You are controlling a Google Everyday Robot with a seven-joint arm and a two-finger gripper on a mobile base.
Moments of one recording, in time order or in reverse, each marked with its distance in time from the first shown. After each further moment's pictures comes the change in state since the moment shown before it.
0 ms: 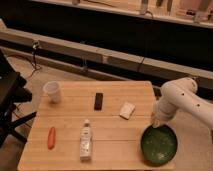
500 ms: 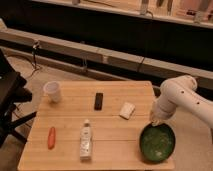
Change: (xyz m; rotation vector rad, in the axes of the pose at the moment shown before) arm 0.001 -0.002 -0.006 0.004 -0.005 0.003
